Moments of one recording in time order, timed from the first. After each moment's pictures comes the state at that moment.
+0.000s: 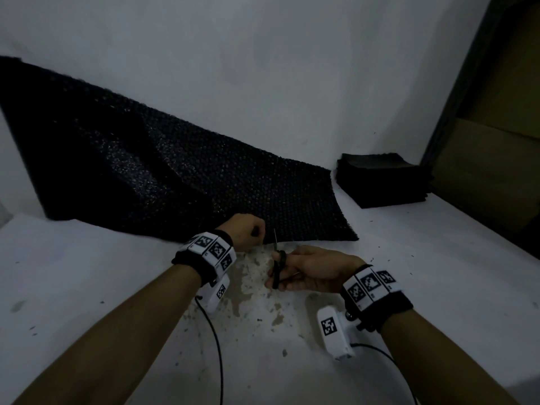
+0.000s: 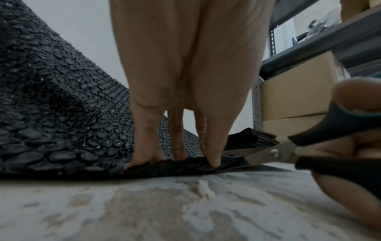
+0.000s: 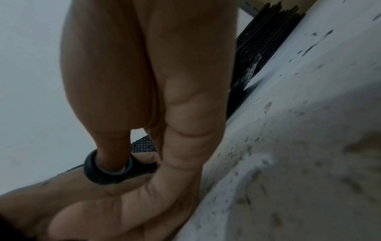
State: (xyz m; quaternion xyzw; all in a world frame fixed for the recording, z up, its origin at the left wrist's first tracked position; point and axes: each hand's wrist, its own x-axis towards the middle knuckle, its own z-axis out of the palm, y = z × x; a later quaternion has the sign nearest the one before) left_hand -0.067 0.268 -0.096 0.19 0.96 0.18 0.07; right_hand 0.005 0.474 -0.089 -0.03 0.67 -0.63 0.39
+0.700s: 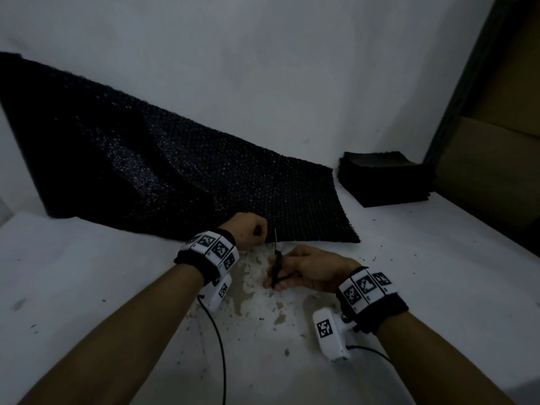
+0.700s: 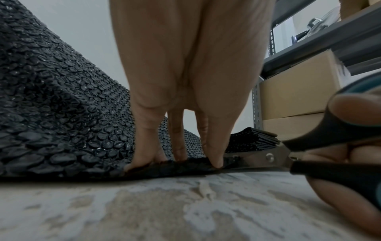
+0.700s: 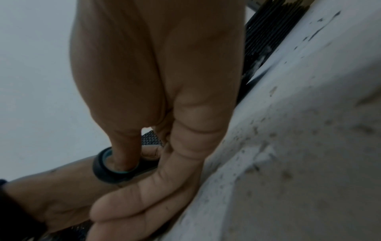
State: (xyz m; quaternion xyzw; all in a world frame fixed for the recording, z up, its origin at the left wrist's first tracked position) left_hand -0.060 0.271 -0.090 0.19 0.96 0.18 0.07; right_hand -0.006 0.467 -0.109 -0.08 0.66 -0.65 0.38
